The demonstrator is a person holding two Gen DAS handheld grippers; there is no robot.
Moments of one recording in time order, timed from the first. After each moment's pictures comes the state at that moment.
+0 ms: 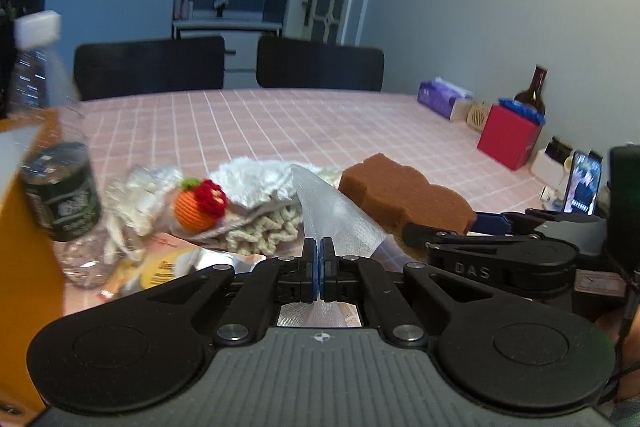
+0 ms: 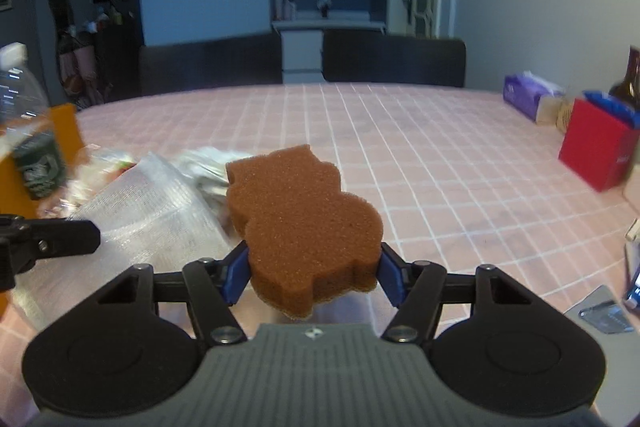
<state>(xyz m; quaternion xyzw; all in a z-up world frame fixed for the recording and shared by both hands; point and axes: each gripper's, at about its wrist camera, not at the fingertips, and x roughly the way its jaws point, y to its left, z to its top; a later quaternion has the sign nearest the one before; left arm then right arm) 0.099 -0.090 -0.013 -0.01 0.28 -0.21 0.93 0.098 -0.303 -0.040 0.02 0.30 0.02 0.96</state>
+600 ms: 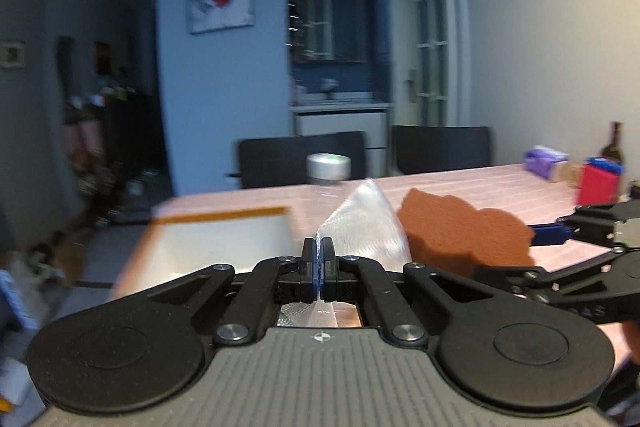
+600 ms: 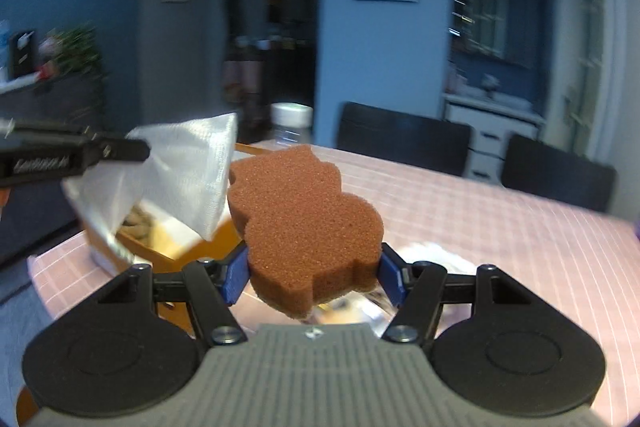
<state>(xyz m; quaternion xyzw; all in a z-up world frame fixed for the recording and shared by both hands) 0.020 0.055 0.077 0.04 0.18 -0.04 0.98 0.036 -0.170 0.054 -0.06 0.21 0.26 0.94</state>
